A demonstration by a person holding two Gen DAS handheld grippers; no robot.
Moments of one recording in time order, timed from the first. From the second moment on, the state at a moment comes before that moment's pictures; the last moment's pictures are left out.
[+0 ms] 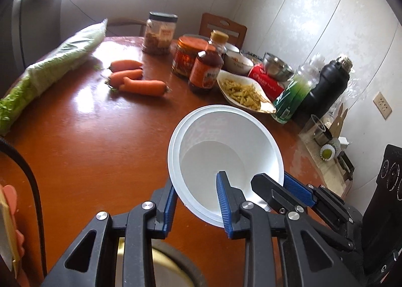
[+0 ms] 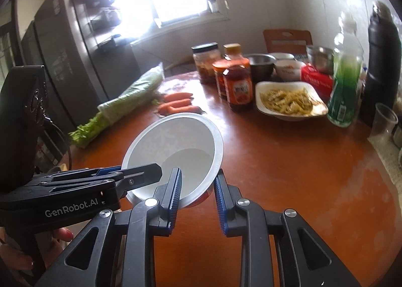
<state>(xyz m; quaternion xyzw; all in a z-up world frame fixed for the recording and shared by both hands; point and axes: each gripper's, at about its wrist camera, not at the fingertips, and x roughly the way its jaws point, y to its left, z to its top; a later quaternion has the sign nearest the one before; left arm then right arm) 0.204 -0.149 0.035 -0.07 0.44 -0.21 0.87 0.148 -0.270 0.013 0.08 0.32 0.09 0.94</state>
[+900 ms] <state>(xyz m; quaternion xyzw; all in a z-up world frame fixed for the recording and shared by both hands) 0.110 -0.058 0.076 -0.07 0.37 -0.17 0.91 0.077 -0.175 0.057 0.03 0.27 0.15 0.95</state>
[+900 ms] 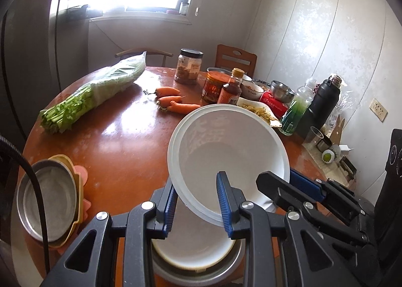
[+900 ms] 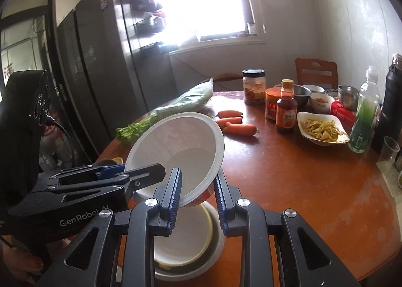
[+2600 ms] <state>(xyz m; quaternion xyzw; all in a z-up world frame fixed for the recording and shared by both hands) 0.081 -0.039 0.002 -0.03 0.40 -0.12 0.91 0.067 -0.158 -0.026 -0.03 0.35 0.14 0.93</state>
